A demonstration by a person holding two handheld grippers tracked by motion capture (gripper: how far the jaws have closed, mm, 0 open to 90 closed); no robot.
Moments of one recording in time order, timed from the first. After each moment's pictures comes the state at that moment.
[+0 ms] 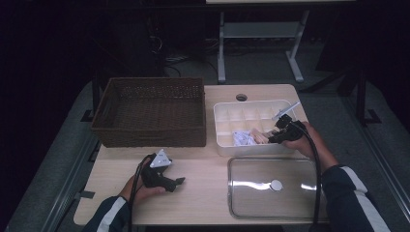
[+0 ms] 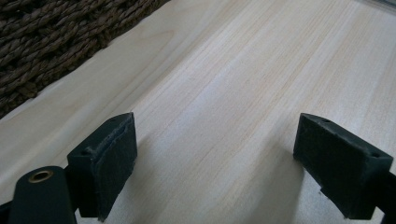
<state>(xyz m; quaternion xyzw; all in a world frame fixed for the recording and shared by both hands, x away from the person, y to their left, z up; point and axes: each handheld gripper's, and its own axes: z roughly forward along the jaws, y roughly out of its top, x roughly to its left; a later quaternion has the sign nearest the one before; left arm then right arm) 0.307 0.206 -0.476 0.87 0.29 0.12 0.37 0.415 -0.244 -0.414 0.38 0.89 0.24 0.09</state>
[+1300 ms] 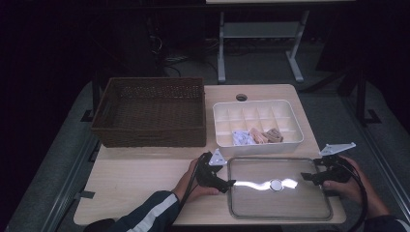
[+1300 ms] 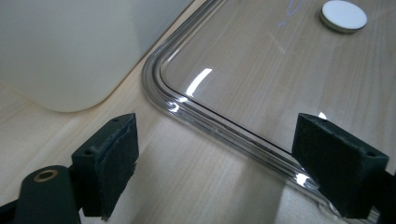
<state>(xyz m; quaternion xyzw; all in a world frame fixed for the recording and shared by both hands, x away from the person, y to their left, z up) 0.310 0.051 -0.472 0.89 0.23 0.07 0.39 0.302 -0.355 -0.459 0.43 0.85 0.29 0.11</state>
